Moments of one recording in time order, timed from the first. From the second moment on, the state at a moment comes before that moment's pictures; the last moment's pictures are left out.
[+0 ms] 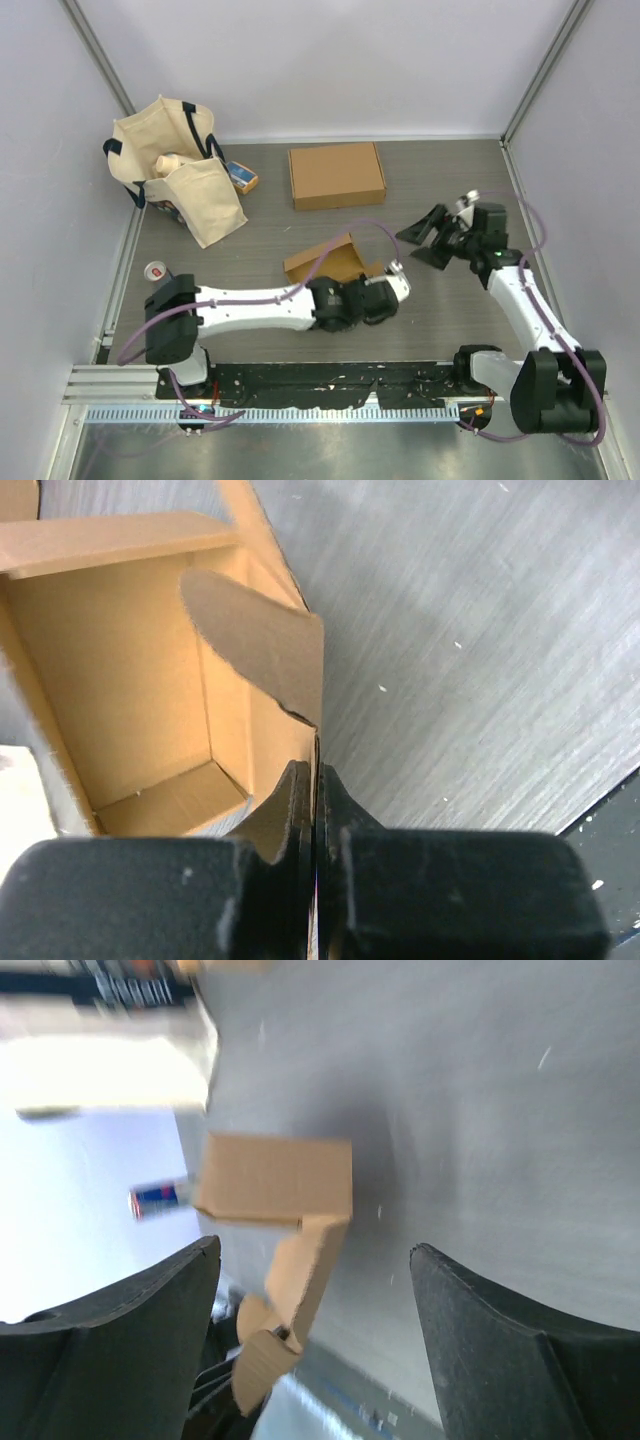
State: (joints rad) left arm -1.38 1.71 1.28 -0.63 -0.57 -0.02; right arm 0.05 1.11 0.65 -0.28 -0.67 0.81
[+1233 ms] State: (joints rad) left arm -0.67 1.51 1.49 -1.05 -0.25 -1.67; right arm 0.96 1.13 0.65 -0.02 0.36 0.33
